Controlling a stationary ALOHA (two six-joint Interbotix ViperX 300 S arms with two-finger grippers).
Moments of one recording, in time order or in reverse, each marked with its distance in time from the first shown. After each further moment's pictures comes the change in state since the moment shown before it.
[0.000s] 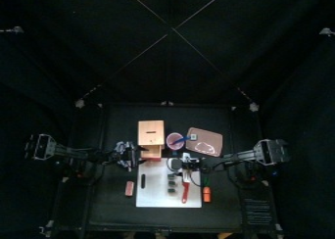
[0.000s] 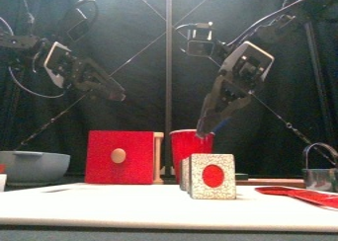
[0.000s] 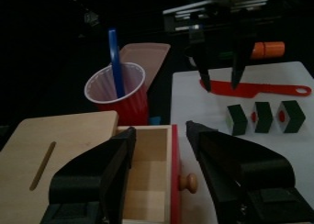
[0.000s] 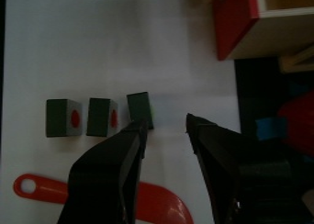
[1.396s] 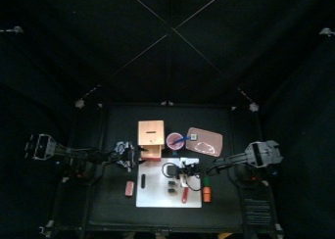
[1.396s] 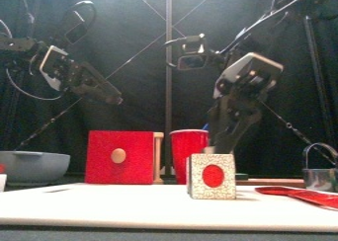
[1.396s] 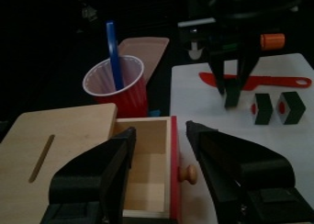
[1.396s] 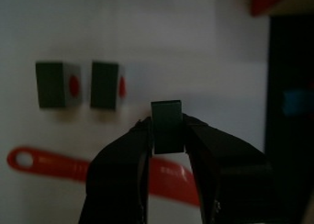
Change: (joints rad) left arm 0.002 -0.002 0.020 0.008 0.000 -0.002; right arm 0.017 0.038 -0.069 -0.006 0.278 0.014
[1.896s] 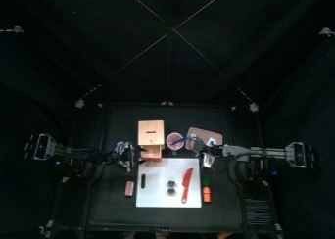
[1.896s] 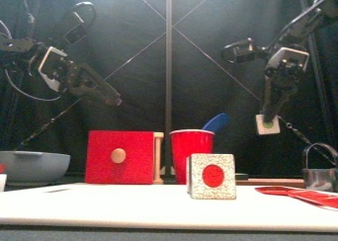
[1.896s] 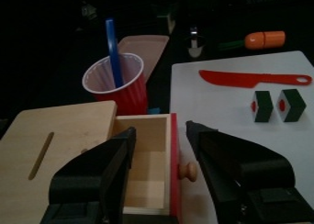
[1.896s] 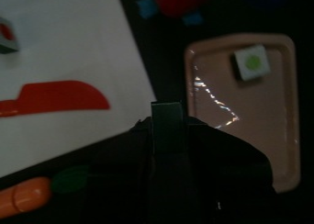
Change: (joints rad) left arm 0.002 0.000 0.005 0.002 0.000 0.000; right arm -0.311 -0.525 0.285 0.006 0.186 0.005
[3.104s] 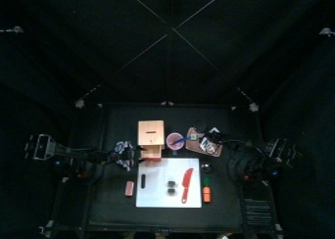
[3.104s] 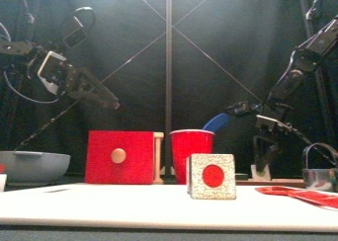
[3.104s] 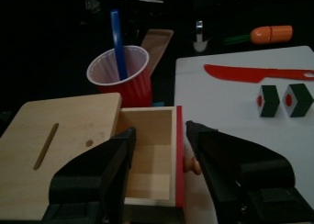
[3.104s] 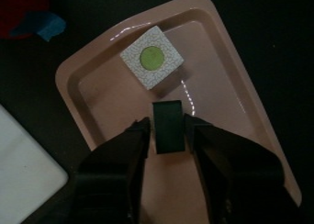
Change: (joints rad) left arm 0.015 0.000 0.015 -0.002 0.000 -0.002; right arm -0.348 0.311 0.078 0.015 -0.377 -0.002
